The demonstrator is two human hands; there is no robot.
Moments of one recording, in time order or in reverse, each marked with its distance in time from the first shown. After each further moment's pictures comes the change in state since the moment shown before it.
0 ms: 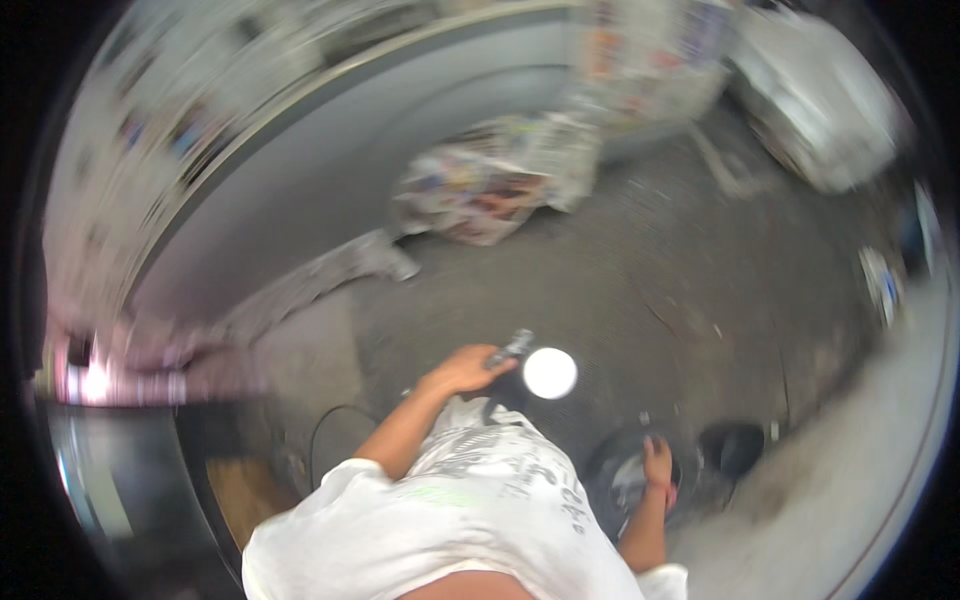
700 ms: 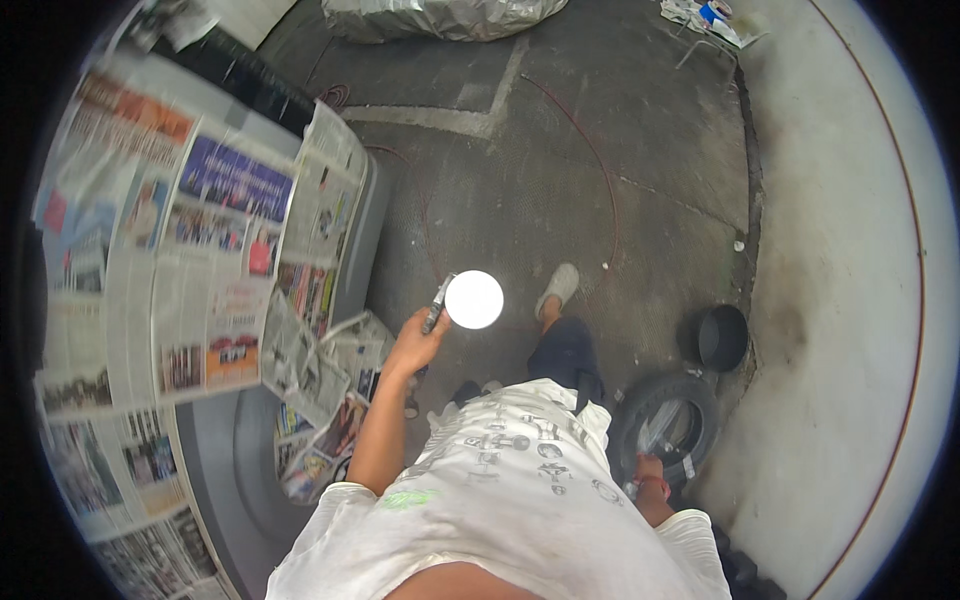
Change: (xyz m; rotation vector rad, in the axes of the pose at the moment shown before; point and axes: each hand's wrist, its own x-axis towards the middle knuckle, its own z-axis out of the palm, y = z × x) left_hand 0.540 0.456 -0.011 0.143 -0.194 0.174; right_hand 0.120 0.051 -0.058 0.297 0.273 0.931
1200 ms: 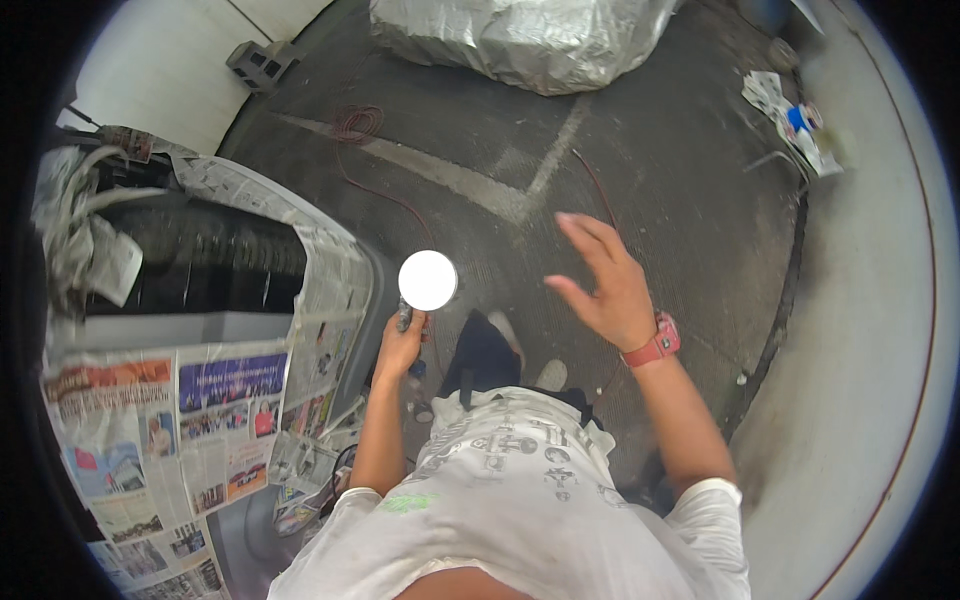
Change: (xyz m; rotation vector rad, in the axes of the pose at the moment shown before) left_hand 0.365 0.186 -0.117 -0.420 0.338 -0.181; right_hand -0.020 -0.980 -0.307 0.137 0.127 -1.825
